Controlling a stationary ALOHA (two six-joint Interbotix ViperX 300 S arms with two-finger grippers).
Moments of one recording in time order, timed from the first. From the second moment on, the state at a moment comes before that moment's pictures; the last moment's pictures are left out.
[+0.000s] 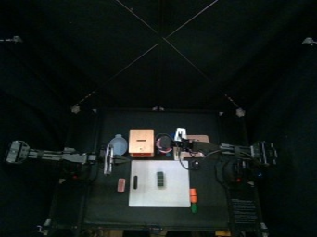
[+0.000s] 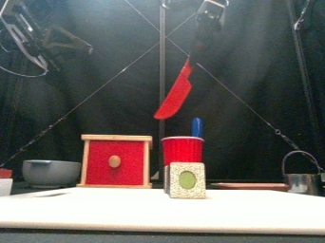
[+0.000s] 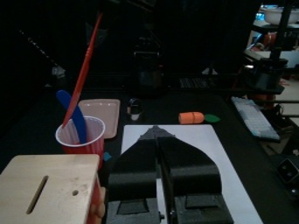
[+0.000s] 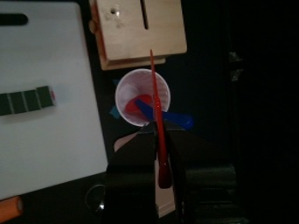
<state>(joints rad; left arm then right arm) 0.02 -0.79 1.21 -0.01 -0.38 0.01 -0.06 -0.18 0.07 -0.36 1.12 0.03</state>
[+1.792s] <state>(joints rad) 0.03 -0.34 1.10 -0.16 -0.74 0.10 -0.08 -0.42 0.80 -0.27 -0.13 0.21</state>
